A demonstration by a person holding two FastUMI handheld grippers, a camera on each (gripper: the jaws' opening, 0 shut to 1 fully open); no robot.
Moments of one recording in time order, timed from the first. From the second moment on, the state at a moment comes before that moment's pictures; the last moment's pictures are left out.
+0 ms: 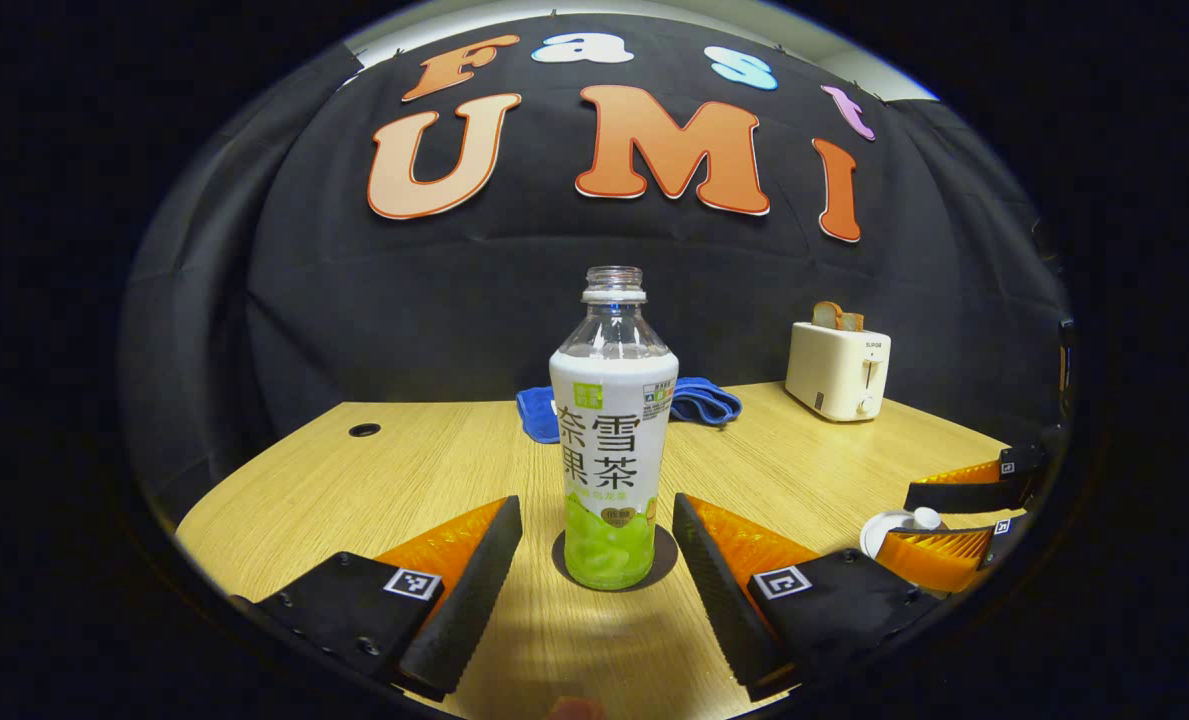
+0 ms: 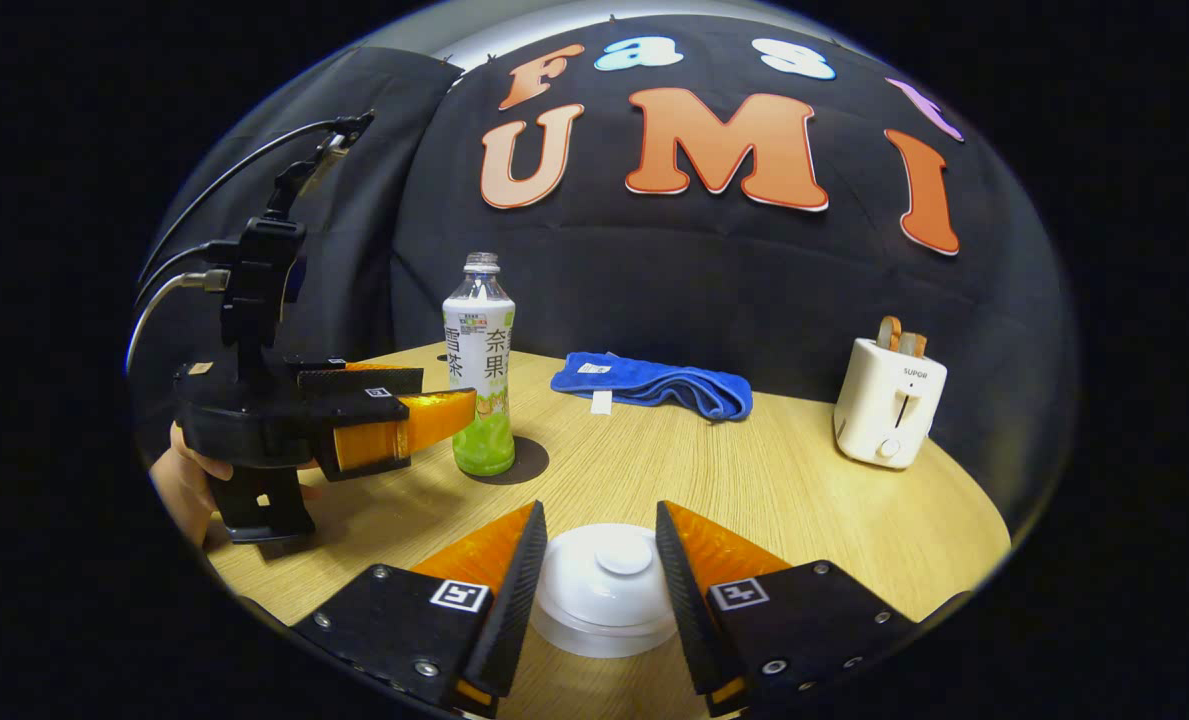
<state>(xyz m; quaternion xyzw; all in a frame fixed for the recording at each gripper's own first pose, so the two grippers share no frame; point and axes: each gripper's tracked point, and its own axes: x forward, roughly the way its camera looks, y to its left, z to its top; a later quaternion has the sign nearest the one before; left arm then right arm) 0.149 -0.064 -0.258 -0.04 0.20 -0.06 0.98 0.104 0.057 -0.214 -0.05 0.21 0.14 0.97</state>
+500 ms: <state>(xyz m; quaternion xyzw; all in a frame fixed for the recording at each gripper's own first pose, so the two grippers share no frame) 0.110 -0.041 -0.200 -0.05 0.14 -0.04 0.99 0.083 0.054 -0.127 -0.01 0.13 0.12 0.98</state>
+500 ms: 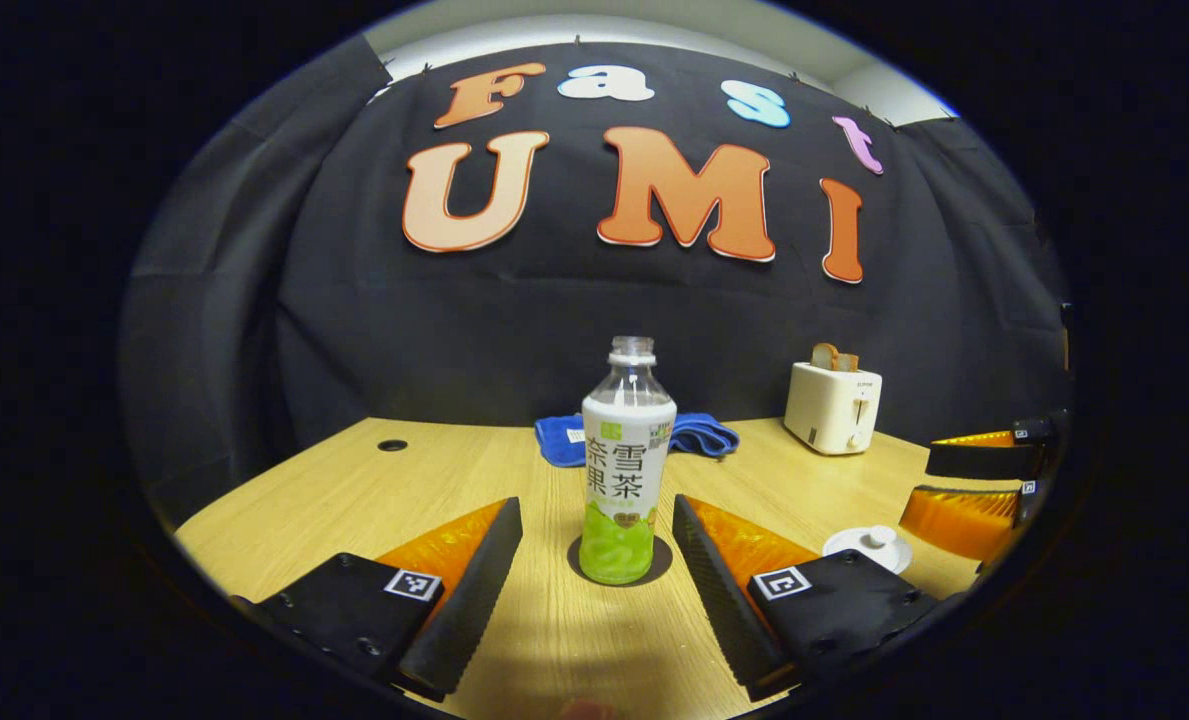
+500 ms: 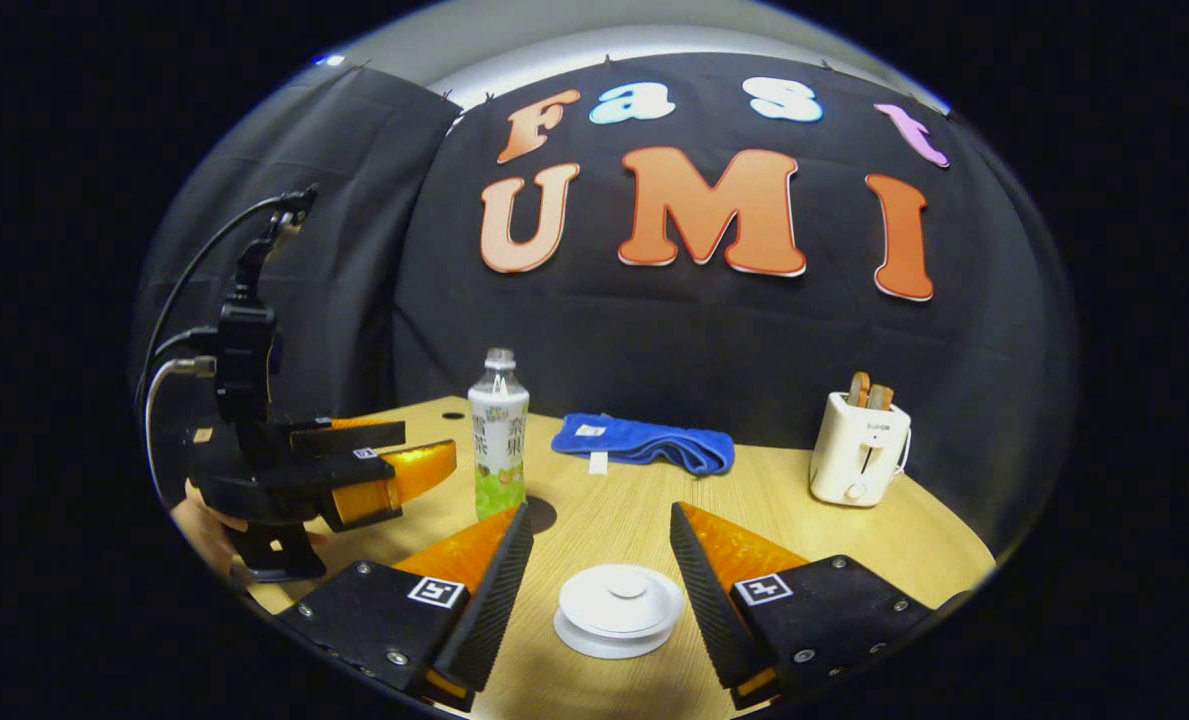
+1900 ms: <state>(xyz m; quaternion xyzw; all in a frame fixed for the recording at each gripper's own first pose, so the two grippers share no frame) 0.008 0.010 0.000 -0.04 0.00 0.03 1.00 0.033 0.017 0.006 0.02 0.04 0.04 1.00</state>
